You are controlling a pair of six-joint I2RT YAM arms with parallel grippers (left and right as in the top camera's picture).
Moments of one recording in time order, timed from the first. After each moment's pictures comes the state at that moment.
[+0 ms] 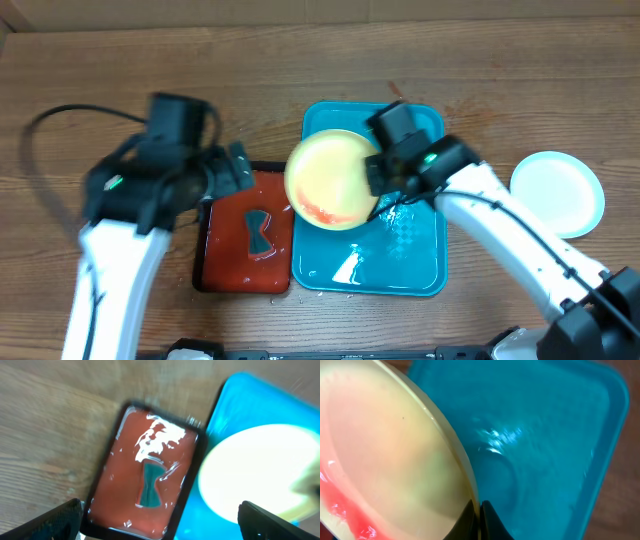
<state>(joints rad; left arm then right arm) -0.16 1.25 1.50 -1.30 -0.05 -0.52 0.63 1.60 1.31 -0.81 0.15 0.31</state>
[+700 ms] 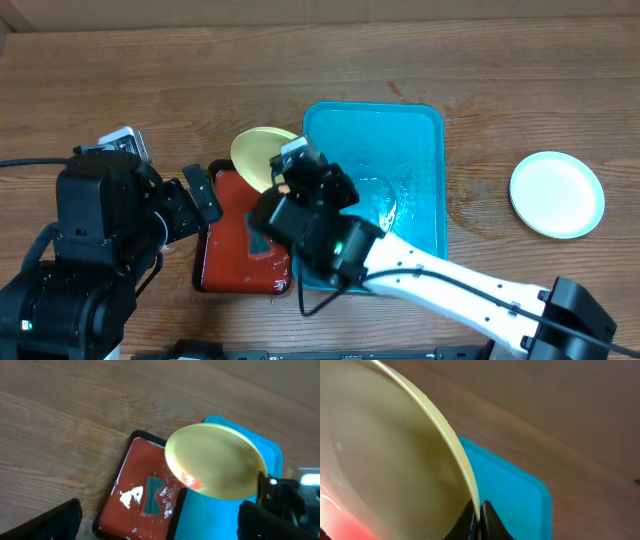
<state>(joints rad) -0.14 1.02 1.57 -1.38 -0.10 -0.49 1.10 1.66 1.31 -0.54 0.96 0.29</state>
